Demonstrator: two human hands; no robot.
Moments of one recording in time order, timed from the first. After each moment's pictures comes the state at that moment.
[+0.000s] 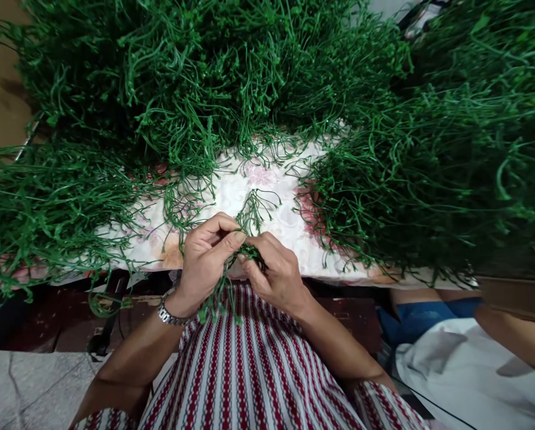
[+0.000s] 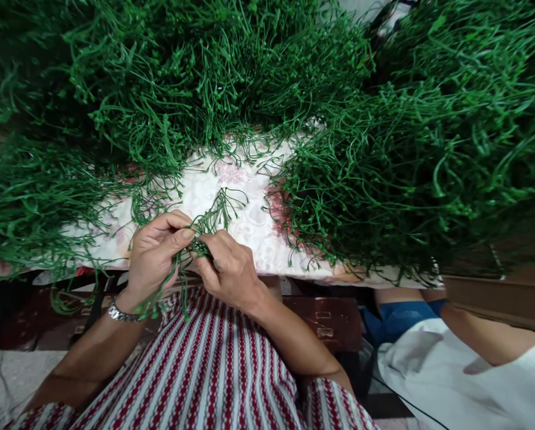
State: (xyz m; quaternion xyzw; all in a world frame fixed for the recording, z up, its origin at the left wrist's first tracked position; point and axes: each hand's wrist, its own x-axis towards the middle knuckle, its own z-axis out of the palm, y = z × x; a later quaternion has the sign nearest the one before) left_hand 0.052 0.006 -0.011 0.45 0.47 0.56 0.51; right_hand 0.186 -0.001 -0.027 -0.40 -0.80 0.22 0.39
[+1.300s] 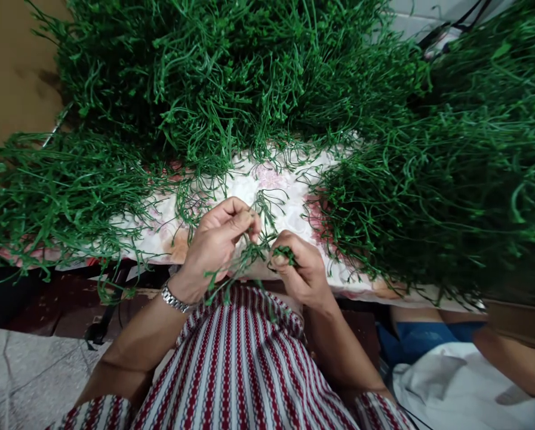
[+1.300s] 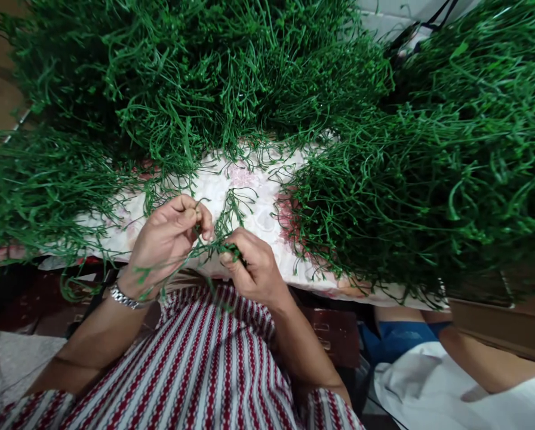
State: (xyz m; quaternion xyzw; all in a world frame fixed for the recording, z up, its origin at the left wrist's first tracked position) left_hand 0.048 0.023 0.013 0.33 0.35 0.57 0.67; right_hand 0.210 0.011 -0.021 -0.32 -0.77 0.35 0.43
